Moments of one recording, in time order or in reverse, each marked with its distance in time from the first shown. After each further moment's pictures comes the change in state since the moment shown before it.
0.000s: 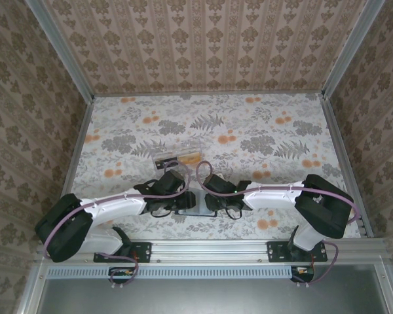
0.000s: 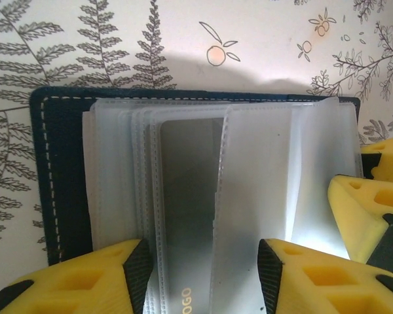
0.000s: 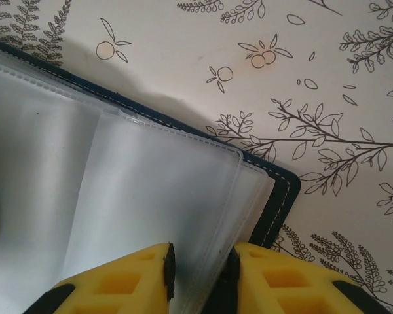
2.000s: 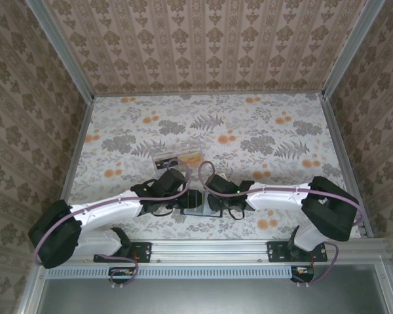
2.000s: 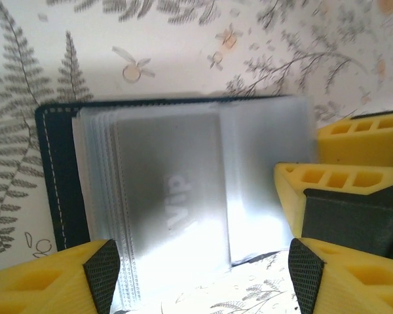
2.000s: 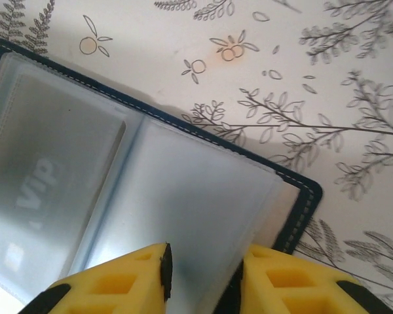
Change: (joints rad) left arm -0.041 -0.092 0.040 -0.027 -0.005 0.031; right arm 0.000 -0.066 -0.011 -0.070 0.042 0.003
